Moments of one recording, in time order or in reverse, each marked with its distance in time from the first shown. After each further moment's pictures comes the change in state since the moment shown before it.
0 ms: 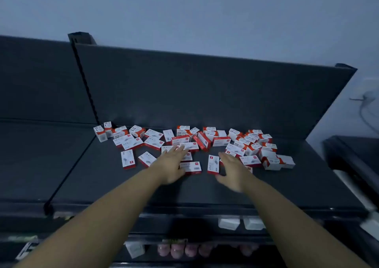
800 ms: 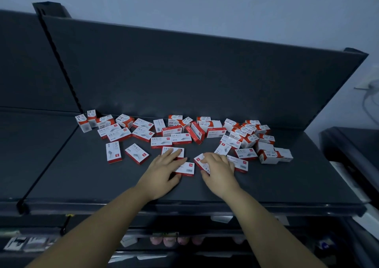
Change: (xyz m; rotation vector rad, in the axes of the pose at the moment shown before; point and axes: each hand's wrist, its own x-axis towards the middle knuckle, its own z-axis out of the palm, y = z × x) left_hand -0.003 -0.013 0.065 -0.182 0.191 0.114; right_hand 0.011 -0.014 0.041 0.042 0.218 -0.002
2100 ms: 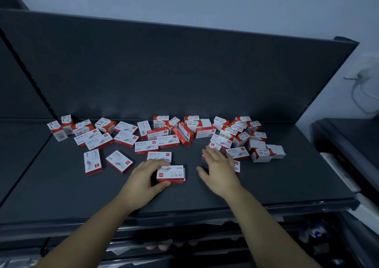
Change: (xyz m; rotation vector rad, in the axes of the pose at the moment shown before) left_hand 0.004 -0.015 0.005 -0.249 0.144 -0.036; right_hand 0.014 0.032 -0.009 -0.101 -0.028 0.035
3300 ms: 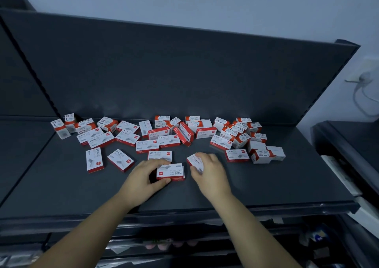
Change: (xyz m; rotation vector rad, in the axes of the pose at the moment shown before) left_hand -0.002 0.008 -0.007 -0.046 -0.004 -0.053; right_hand -0.011 -0.032 0.004 0.350 0.171 0.085
